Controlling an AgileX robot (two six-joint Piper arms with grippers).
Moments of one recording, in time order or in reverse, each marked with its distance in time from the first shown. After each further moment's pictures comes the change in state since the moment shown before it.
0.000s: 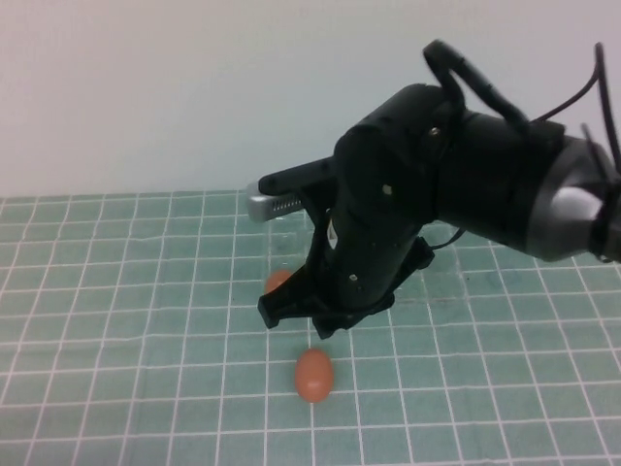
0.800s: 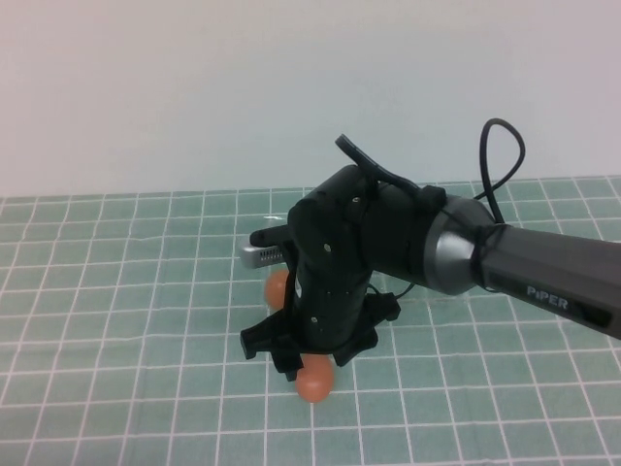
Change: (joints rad) right arm 0.000 0.210 -0.037 0.032 -0.070 0.127; left arm 0.000 0.000 0.000 0.000 0.000 0.000
